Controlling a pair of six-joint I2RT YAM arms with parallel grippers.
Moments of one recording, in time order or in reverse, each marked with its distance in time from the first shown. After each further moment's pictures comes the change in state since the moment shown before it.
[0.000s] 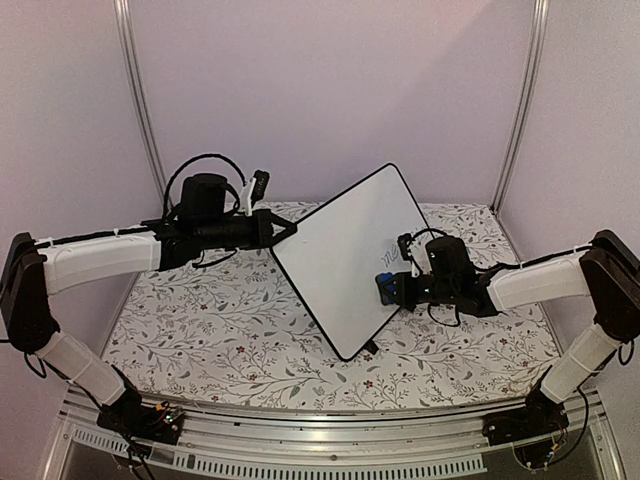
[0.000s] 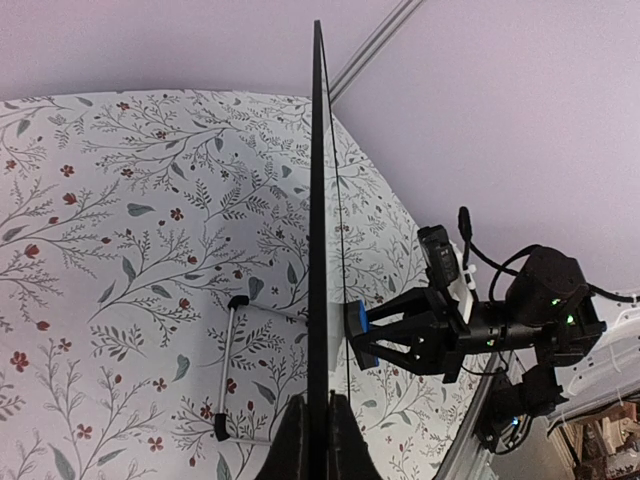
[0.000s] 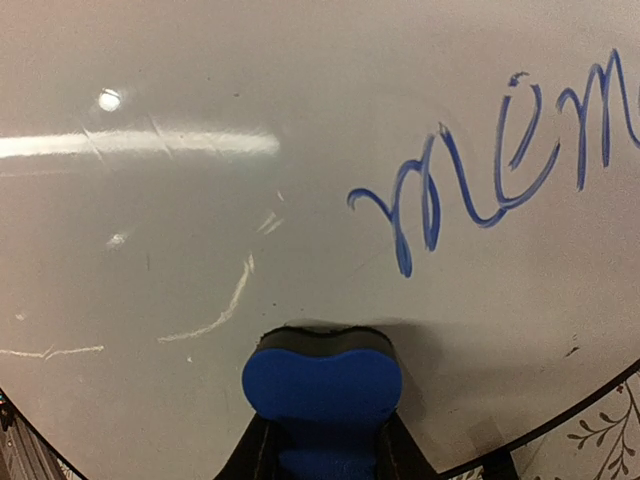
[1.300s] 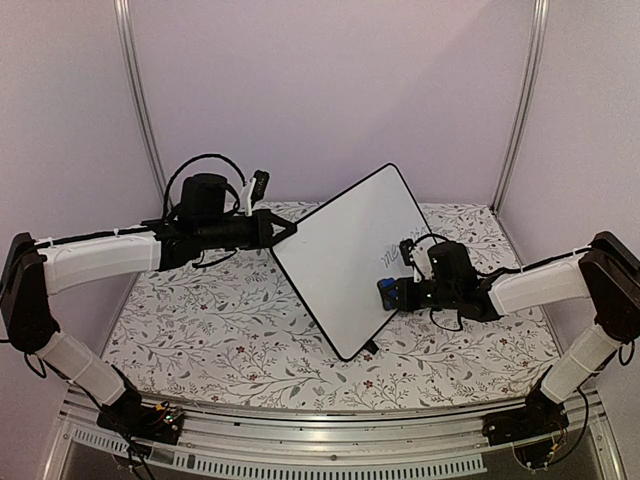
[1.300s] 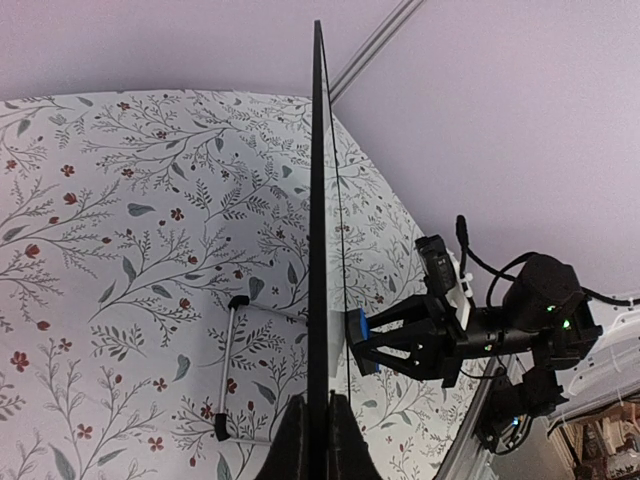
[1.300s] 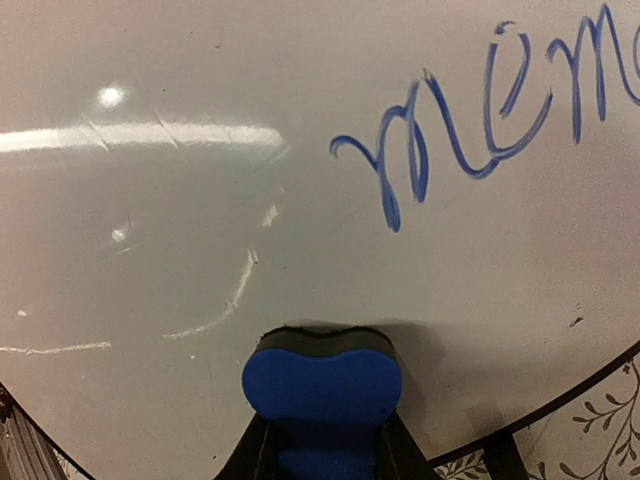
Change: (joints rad) left arm 0.000 0.000 0.000 0.000 -0.001 0.000; right arm 0.000 -0.005 -0.041 0.024 -0.011 0.005
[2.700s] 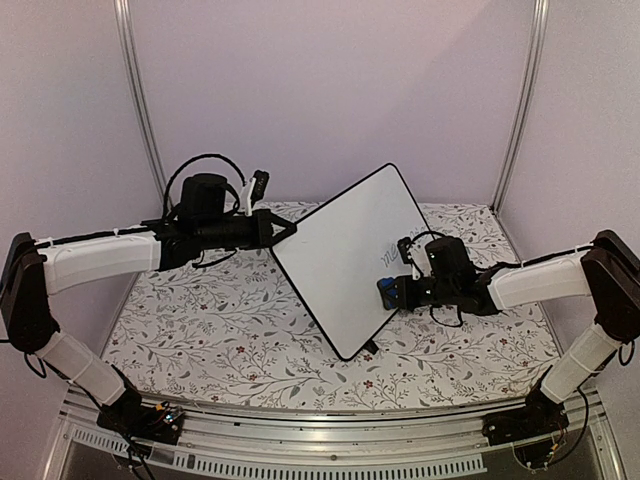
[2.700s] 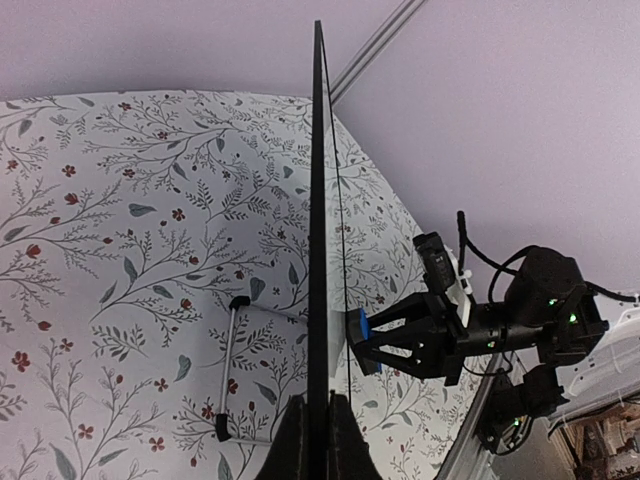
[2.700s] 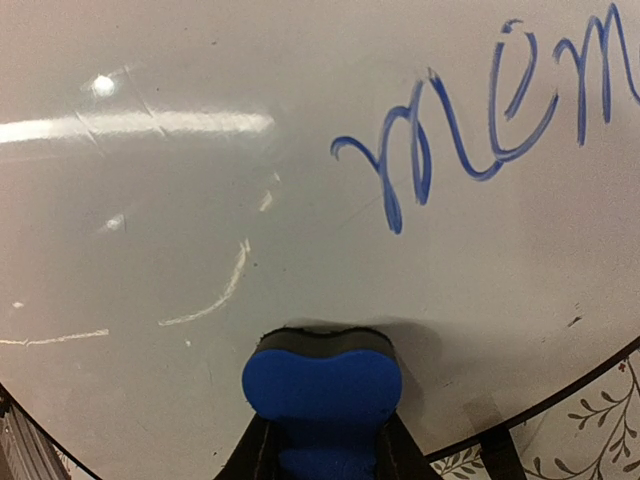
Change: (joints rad) left arm 0.000 0.000 0.000 0.000 -0.002 0.000; right arm -0.003 0.000 0.048 -0.087 -0.007 -0.014
